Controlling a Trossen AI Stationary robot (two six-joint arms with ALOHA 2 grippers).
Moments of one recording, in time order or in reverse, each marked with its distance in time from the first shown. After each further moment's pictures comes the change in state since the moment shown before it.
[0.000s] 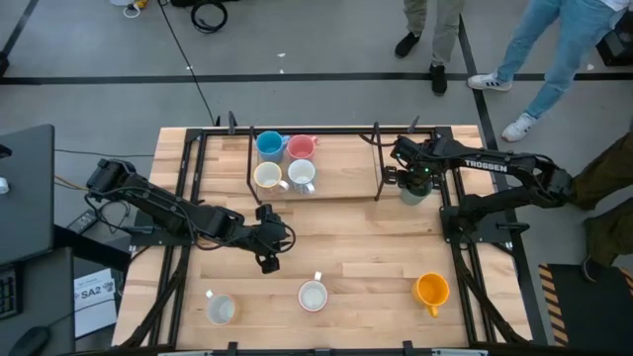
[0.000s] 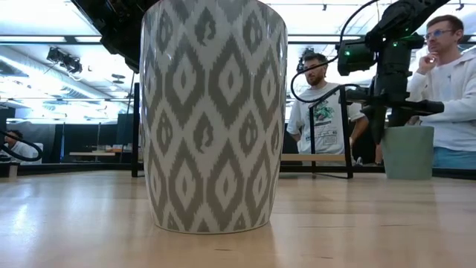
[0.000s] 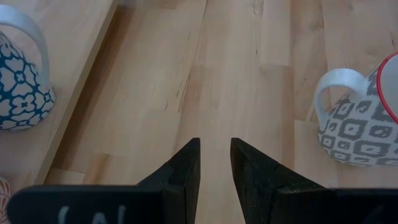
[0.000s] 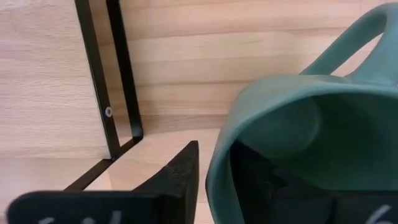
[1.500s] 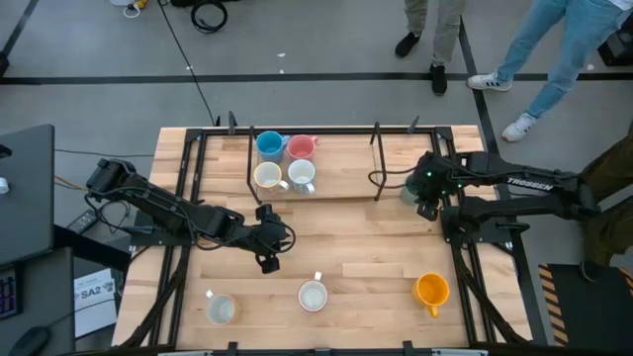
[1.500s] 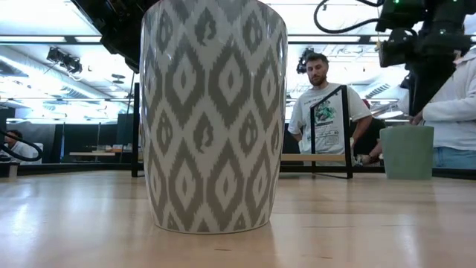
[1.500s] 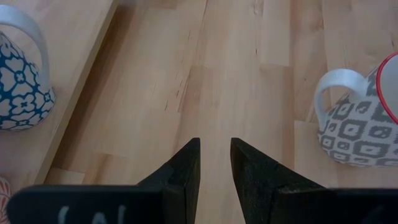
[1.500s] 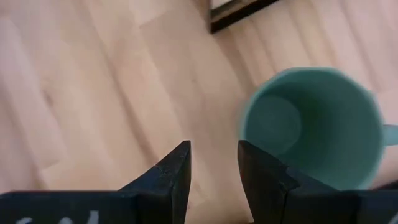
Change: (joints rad) left arm 0.000 0.000 0.000 0.001 0.000 -0.002; right arm 0.249 -0.399 -0.025 -0.224 0.030 -0.968
